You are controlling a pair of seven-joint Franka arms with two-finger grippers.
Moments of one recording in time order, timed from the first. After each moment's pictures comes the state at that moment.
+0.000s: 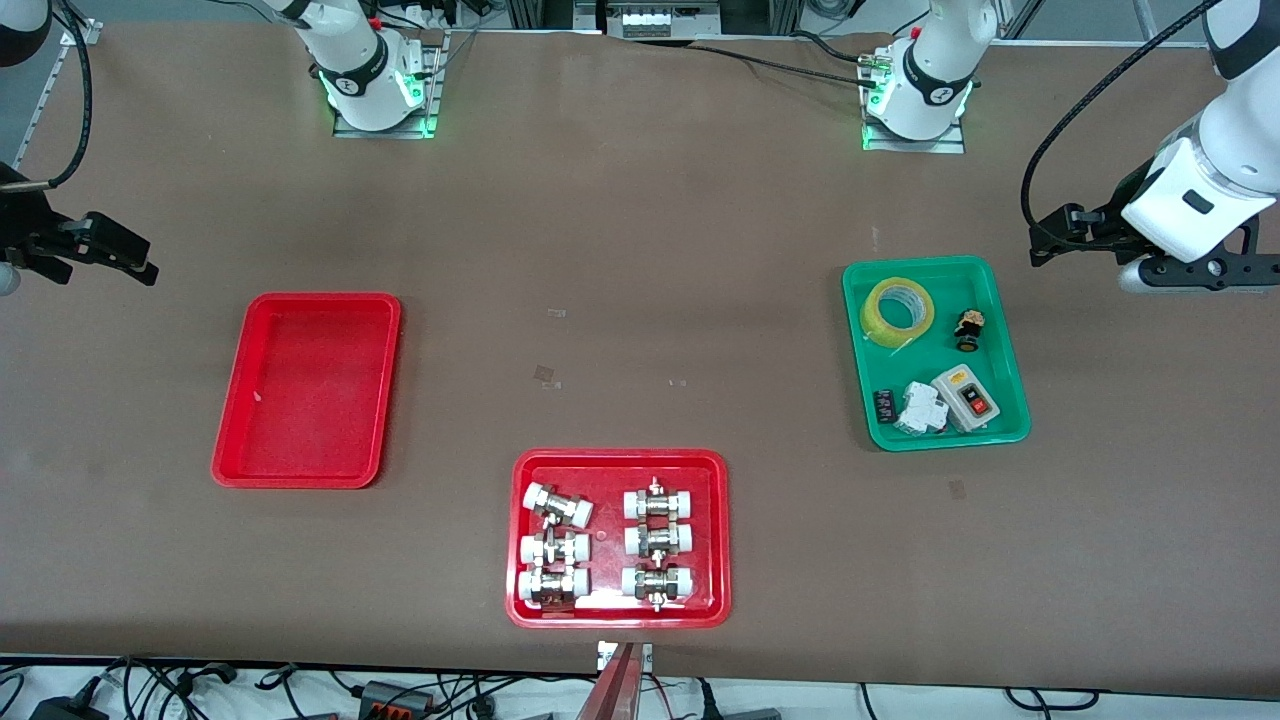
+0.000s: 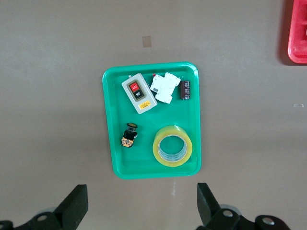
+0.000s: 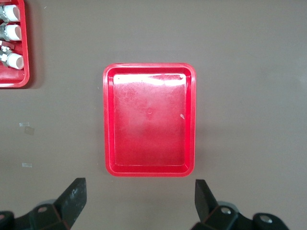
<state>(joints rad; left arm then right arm) 0.17 0.00 -0.25 -1.68 0.01 1.60 -0.11 -0.05 0.02 0.00 -1.64 0.00 1.71 -0.04</state>
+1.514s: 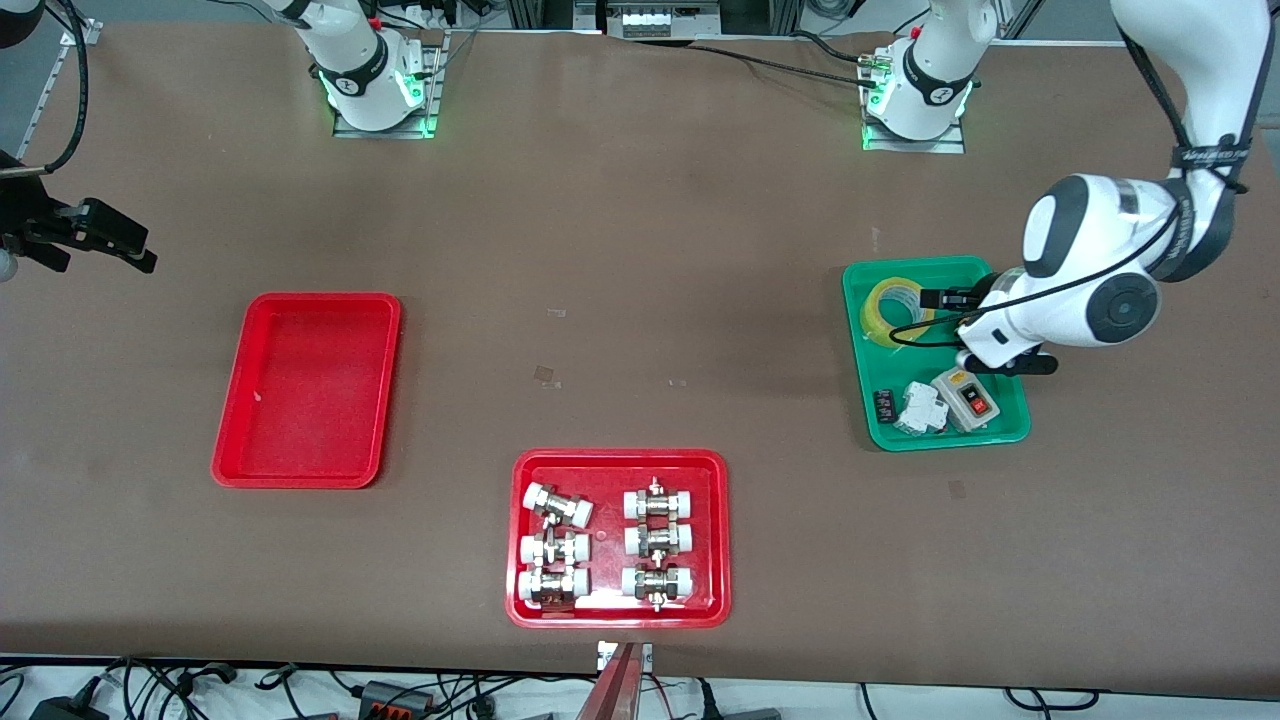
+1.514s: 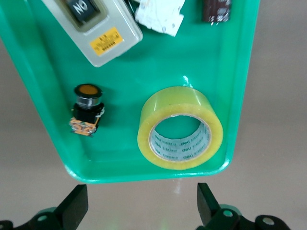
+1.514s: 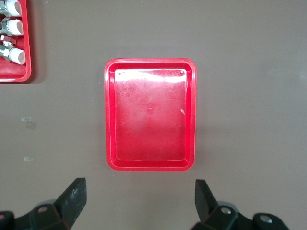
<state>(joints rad) 0.17 0.28 -0.25 -2.03 0.01 1.86 -0.11 -0.05 0.01 0.00 -1.64 0.00 1.68 -0.04</state>
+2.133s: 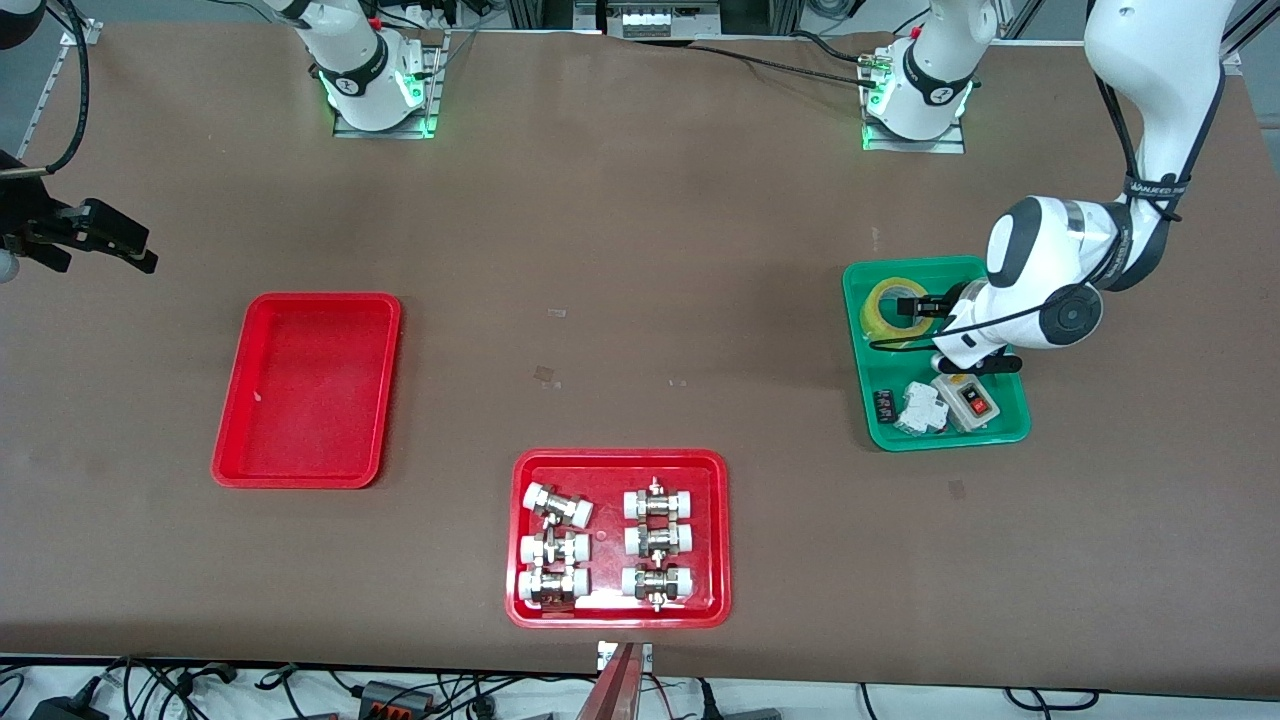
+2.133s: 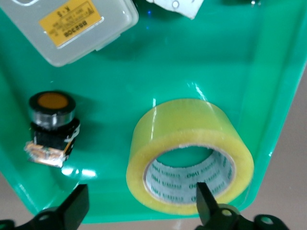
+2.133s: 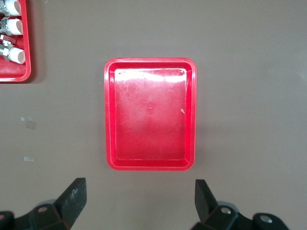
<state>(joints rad) 0.18 0.36 -0.25 -2.15 0.01 2.07 -0.14 -0.05 0.01 0.00 -1.64 0.00 1.68 -0.04</state>
